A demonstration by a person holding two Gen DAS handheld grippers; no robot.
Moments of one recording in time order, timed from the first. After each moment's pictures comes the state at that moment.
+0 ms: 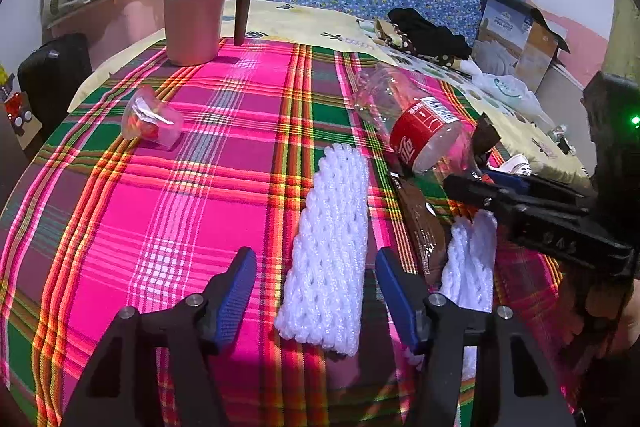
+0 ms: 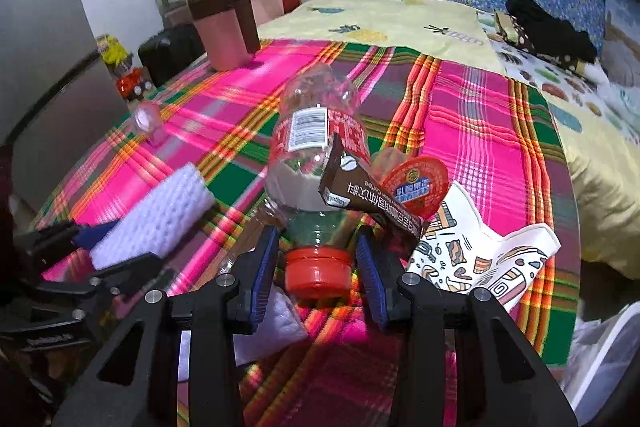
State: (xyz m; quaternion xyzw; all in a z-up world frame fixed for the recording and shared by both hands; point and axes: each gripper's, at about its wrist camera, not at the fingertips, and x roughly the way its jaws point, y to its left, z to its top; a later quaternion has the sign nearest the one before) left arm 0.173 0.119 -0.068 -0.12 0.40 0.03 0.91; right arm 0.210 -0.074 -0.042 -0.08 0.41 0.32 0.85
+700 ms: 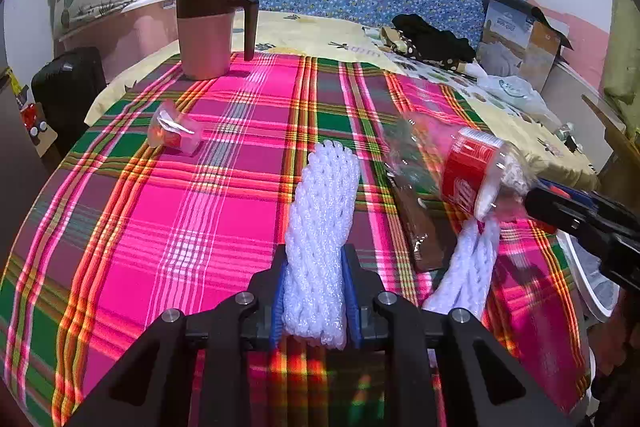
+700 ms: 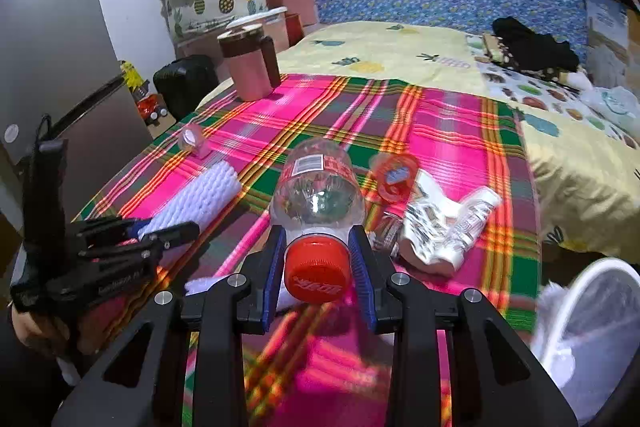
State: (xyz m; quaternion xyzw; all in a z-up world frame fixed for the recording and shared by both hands) left arm 0.149 0.111 -0.052 -0.10 0.39 0.05 0.91; right arm 0.160 -0.103 -0.009 -0.06 0.37 0.32 0.87
